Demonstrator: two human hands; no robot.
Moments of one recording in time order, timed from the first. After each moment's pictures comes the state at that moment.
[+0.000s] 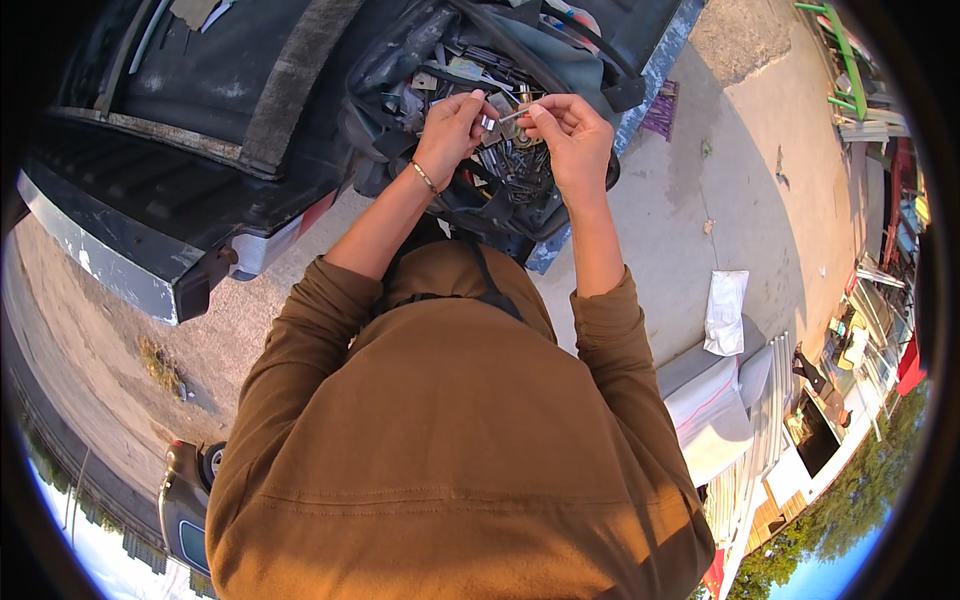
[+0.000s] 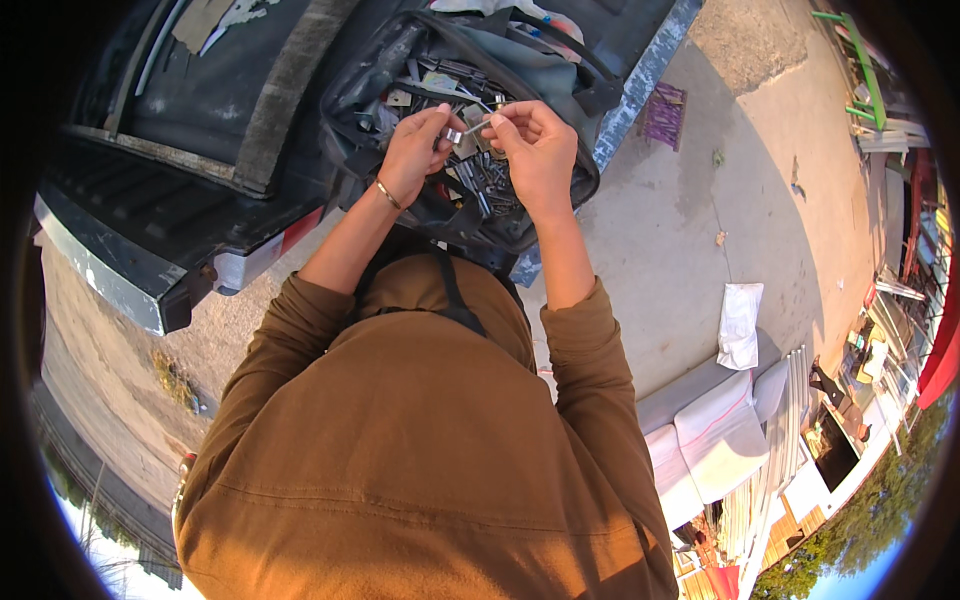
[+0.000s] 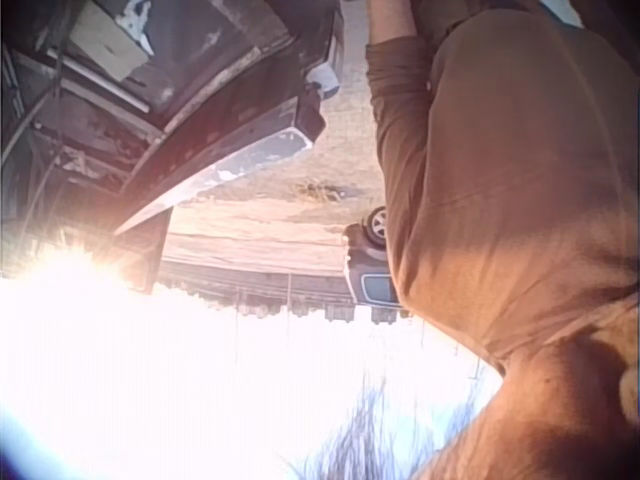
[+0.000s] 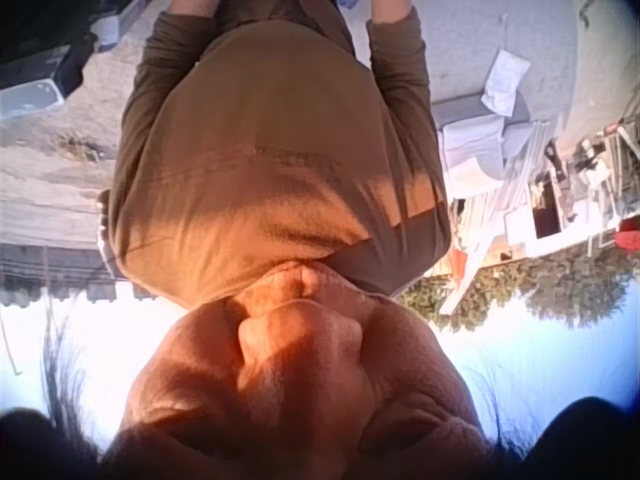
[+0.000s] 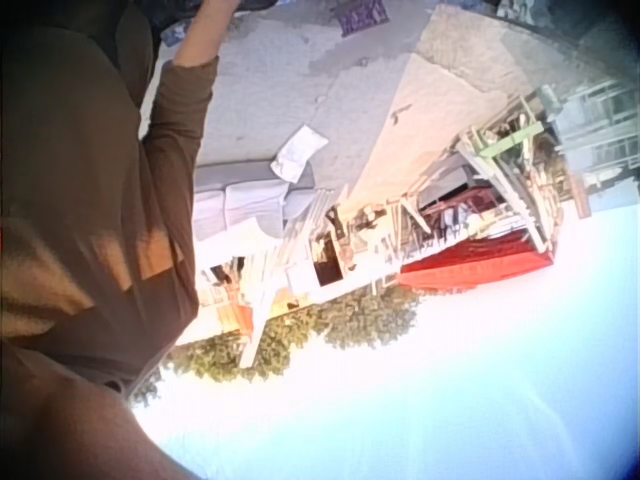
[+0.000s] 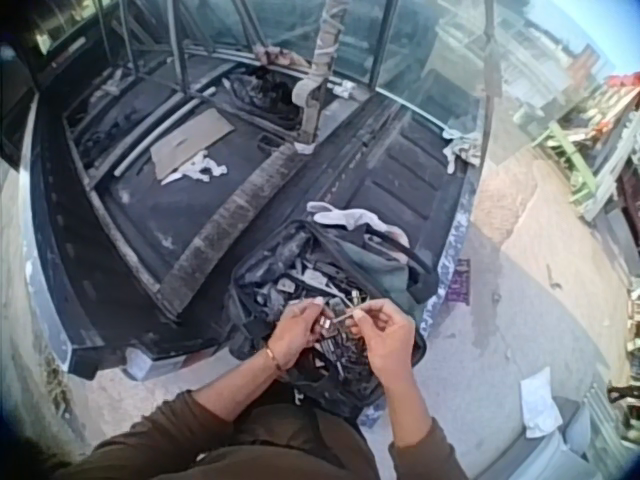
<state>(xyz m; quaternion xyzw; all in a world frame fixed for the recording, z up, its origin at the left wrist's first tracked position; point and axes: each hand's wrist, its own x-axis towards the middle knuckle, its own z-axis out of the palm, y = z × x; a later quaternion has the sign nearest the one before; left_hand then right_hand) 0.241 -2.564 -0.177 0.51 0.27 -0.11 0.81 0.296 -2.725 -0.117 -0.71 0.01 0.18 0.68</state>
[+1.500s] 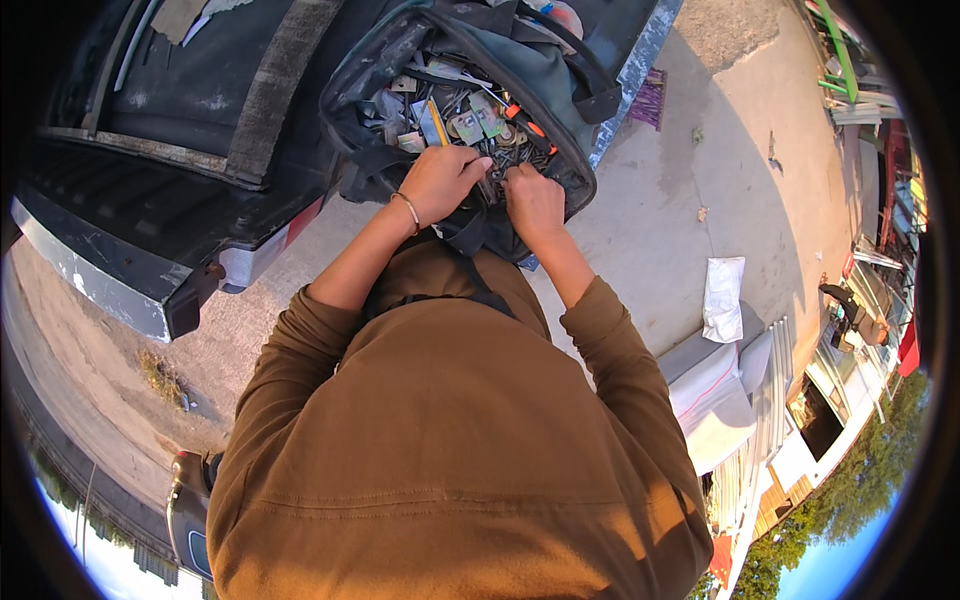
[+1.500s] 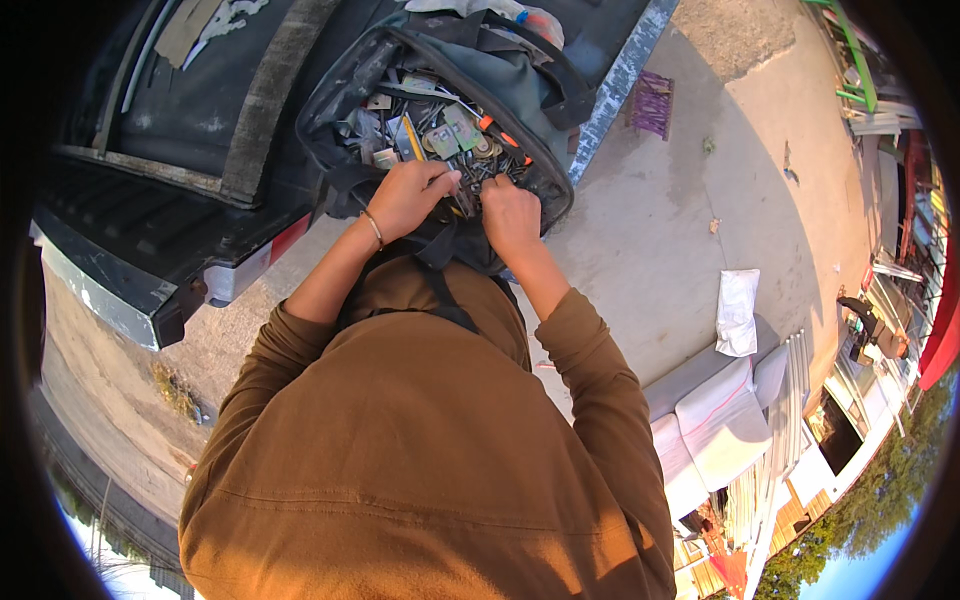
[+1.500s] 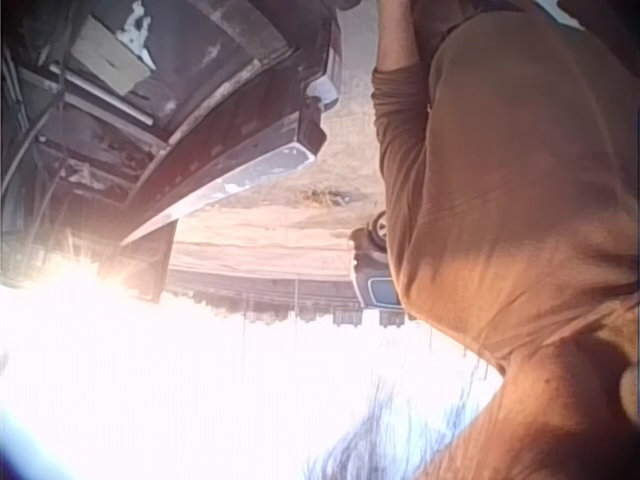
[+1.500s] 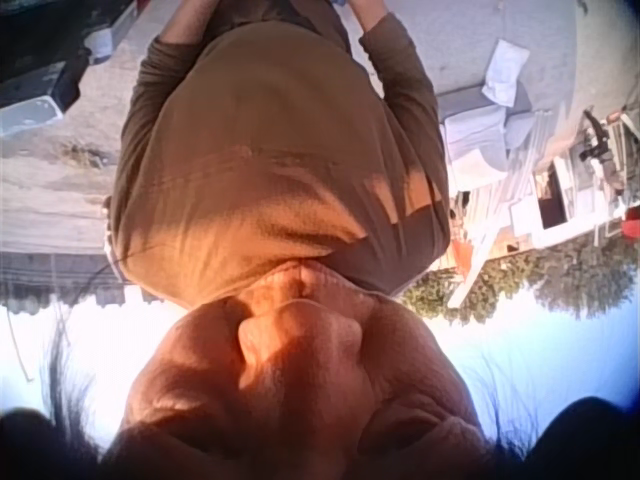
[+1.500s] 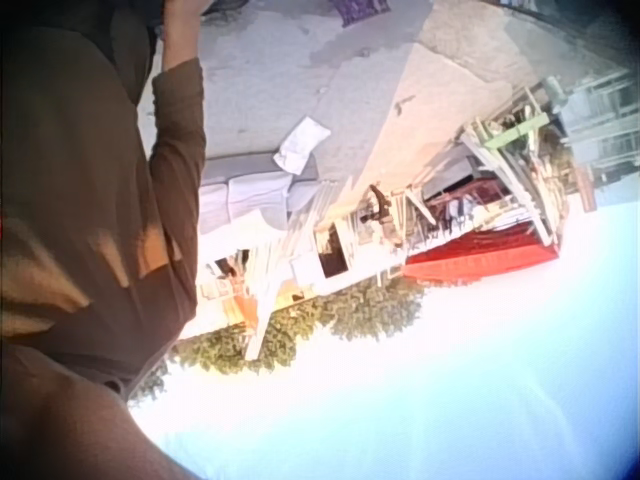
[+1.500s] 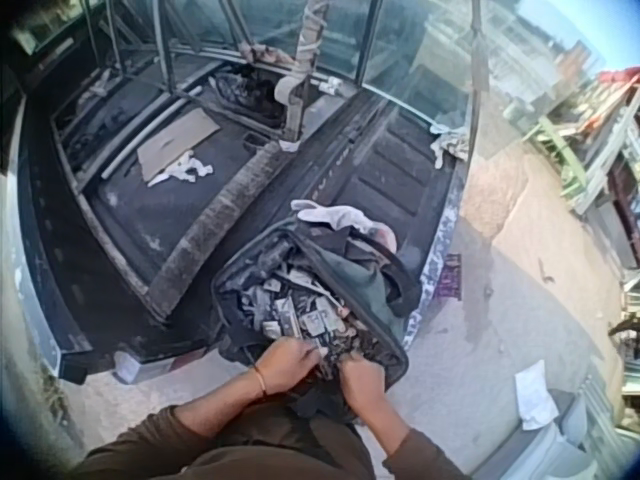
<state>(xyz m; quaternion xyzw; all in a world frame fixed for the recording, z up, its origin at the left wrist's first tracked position) 0.205 -2.570 -0.164 0.83 0.04 -0.17 0.53 0.224 -2.777 -0.185 -0.95 -0.25 0.15 0.13</state>
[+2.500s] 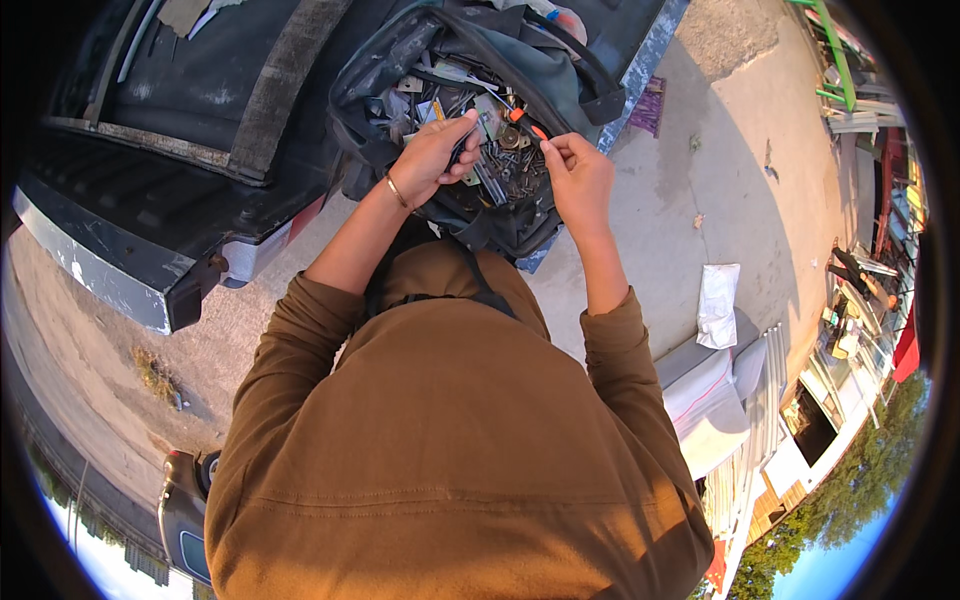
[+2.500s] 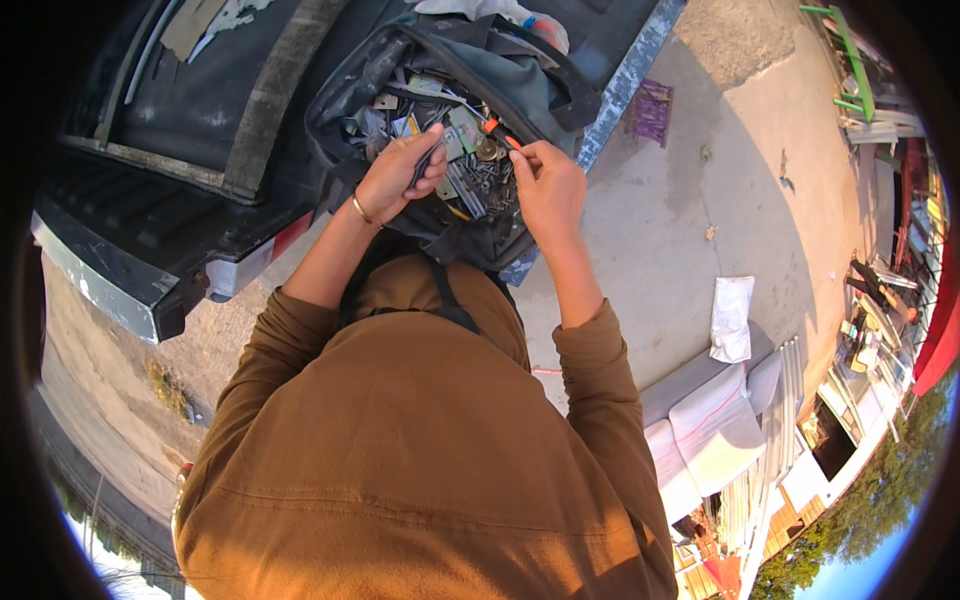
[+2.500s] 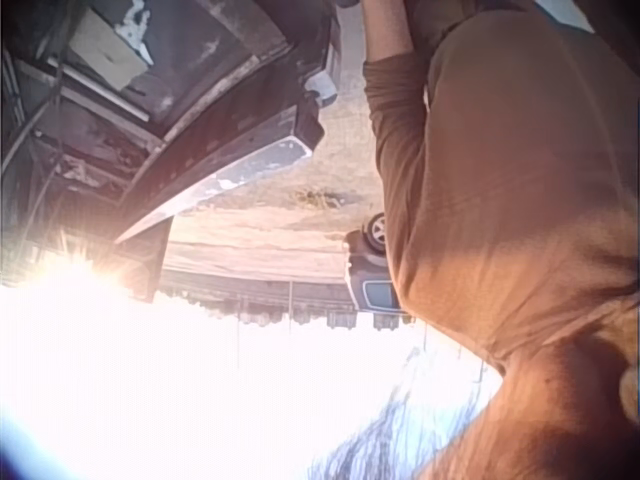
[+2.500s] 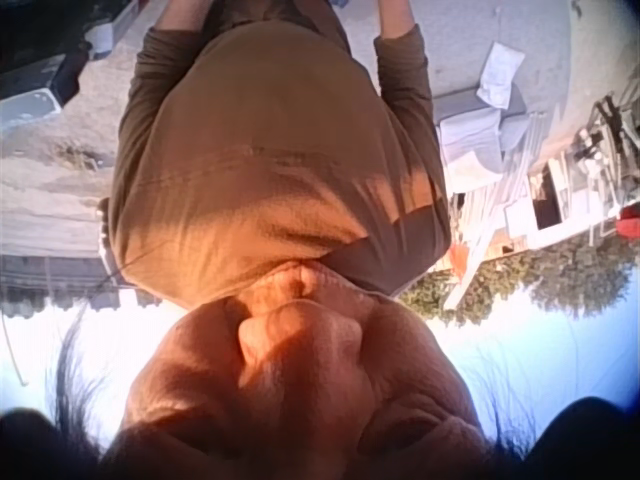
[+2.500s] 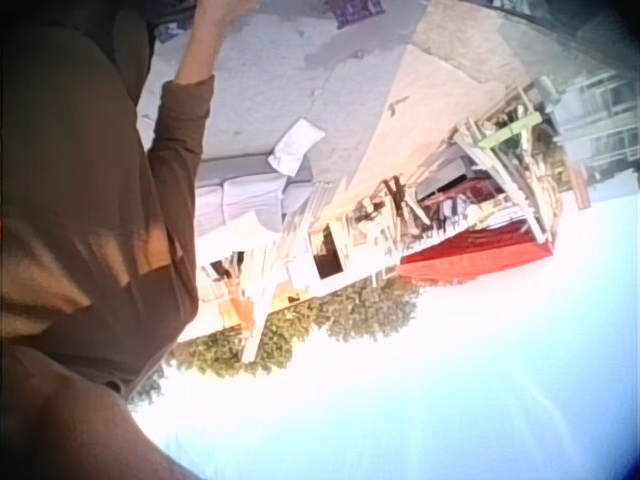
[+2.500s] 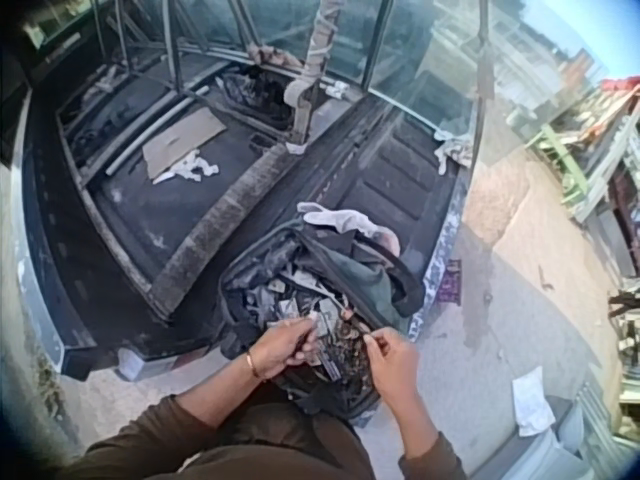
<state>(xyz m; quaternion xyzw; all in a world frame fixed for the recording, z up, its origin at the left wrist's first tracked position) 0.227 -2.549 -0.158 0.36 0.22 -0.28 0.86 0.274 -2.770 -0.119 -0.93 -0.03 0.15 0.33</state>
